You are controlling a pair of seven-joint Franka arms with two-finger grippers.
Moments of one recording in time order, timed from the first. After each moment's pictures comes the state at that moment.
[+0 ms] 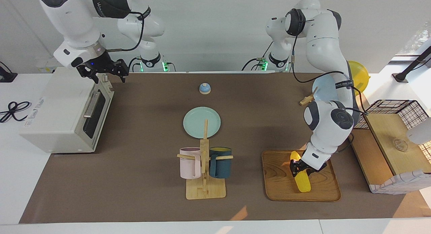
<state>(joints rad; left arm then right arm) -0.16 0.68 -0.02 -1.39 -0.07 2.26 -0.07 -0.06 0.00 0.09 -1.60 -0.06 1.44 -0.04</state>
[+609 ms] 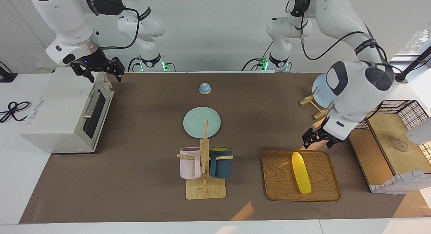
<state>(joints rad) -0.12 0.39 -0.02 -1.37 -0.07 1.83 -0.07 -0.08 0.00 0.09 -1.57 -0.05 1.44 -0.04</state>
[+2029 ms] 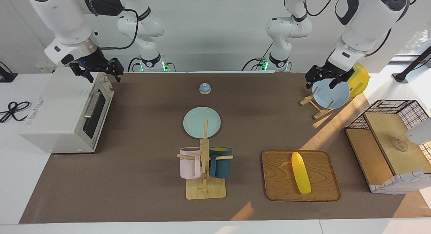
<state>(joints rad) -0.11 -0.02 -0.02 -1.64 -0.07 1.58 -0.10 -0.08 0.00 0.09 -1.57 -0.05 1.44 -0.04</state>
